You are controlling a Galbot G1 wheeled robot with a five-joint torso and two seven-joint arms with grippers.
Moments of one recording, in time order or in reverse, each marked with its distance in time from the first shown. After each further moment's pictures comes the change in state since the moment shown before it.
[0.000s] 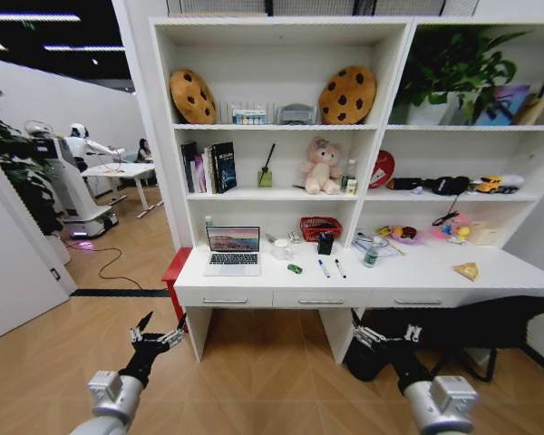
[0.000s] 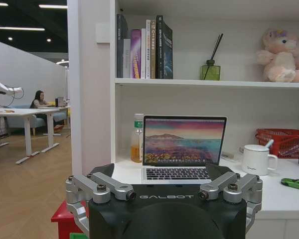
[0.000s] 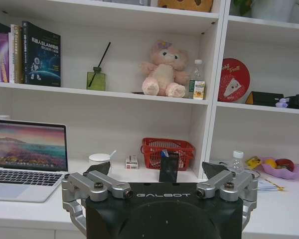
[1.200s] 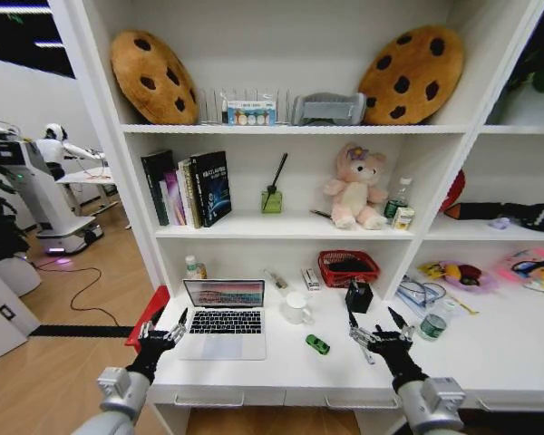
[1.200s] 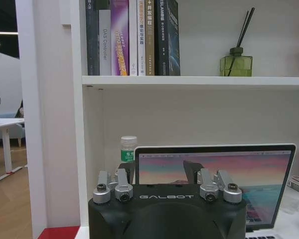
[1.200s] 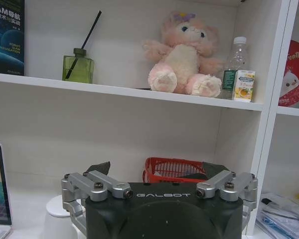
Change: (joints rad) left arm -0.043 0.007 0.048 -0.021 0.037 0.024 -0.017; right arm 0.019 0.003 -0.012 -0.064 -0.041 0.066 -0.016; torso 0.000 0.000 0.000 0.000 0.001
